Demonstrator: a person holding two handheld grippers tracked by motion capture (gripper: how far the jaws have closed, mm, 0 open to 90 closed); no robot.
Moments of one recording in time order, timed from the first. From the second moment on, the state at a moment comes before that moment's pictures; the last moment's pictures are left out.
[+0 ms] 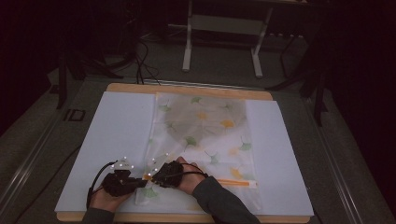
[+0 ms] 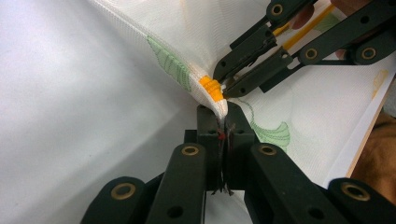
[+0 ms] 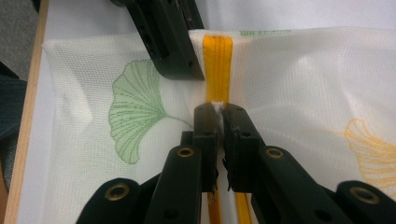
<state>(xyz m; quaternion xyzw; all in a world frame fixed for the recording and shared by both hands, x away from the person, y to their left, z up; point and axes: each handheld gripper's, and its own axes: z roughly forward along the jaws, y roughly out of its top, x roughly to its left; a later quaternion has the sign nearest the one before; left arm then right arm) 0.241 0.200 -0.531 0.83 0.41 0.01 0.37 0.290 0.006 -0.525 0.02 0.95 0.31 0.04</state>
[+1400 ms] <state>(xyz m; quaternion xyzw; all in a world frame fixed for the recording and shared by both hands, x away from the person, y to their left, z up) 0.240 0.205 -0.529 0.82 0.42 0.02 0.38 0.286 -0.014 -0.517 0.03 0.97 0.25 0.06</state>
